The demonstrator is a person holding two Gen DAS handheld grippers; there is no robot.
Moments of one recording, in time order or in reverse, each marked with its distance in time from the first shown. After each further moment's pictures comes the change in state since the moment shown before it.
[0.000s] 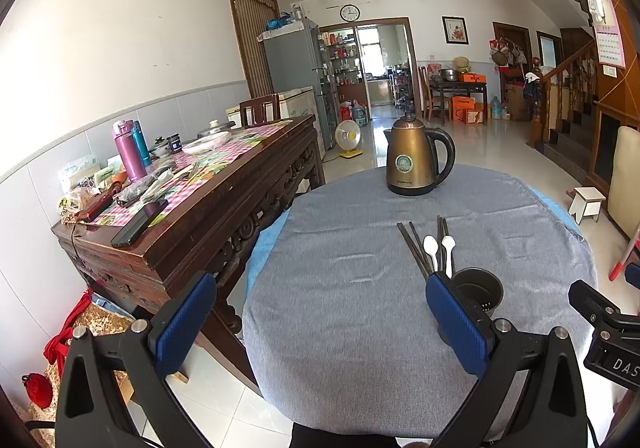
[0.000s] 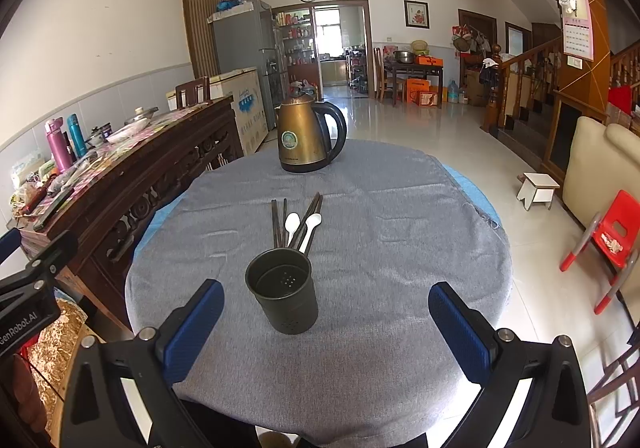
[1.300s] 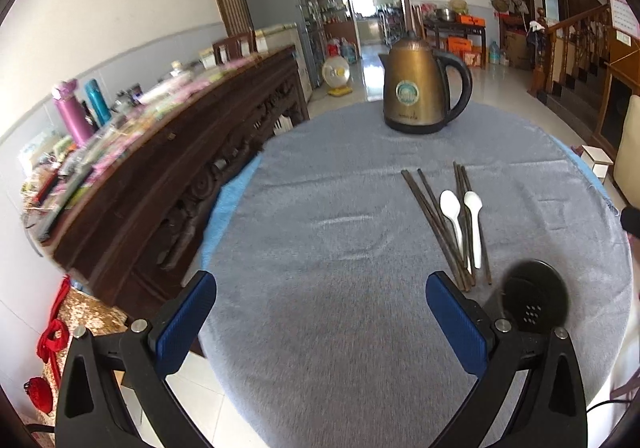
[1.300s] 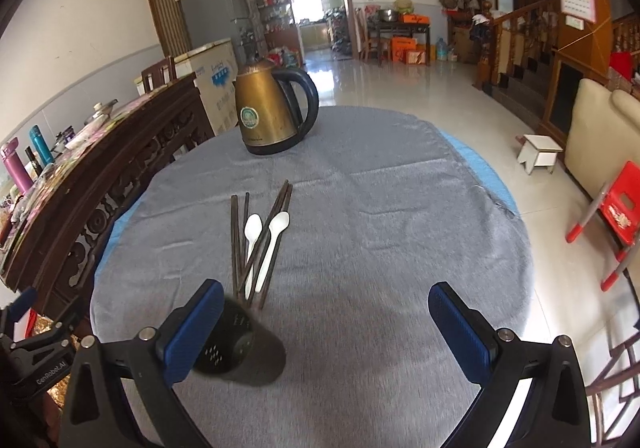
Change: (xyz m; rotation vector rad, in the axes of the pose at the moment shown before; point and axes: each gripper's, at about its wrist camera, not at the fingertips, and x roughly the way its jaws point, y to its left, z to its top) left arm 0.181 -0.023 0.004 0.076 0.251 -0.011; right arm 0.138 -0.045 0.055 0.080 0.177 -0.010
